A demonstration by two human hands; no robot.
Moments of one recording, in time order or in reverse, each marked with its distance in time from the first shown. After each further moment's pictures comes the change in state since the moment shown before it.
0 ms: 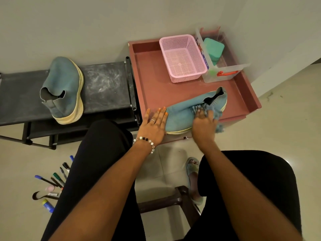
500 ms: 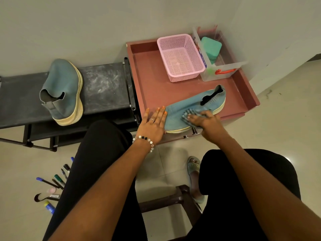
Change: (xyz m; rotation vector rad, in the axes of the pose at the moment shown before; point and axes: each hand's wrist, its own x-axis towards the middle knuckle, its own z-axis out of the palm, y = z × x) left_hand 0.001 -0.002 -0.001 0.024 -0.025 0.018; right_hand 0.005 0.056 0.002 0.230 -0.089 -0.446
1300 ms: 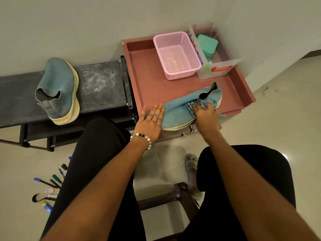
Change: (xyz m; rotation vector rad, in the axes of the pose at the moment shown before) left_hand 0.001 0.001 0.001 0.010 0.001 -0.007; right_hand 0.015 -0.032 -0.015 -0.216 0.017 0.410
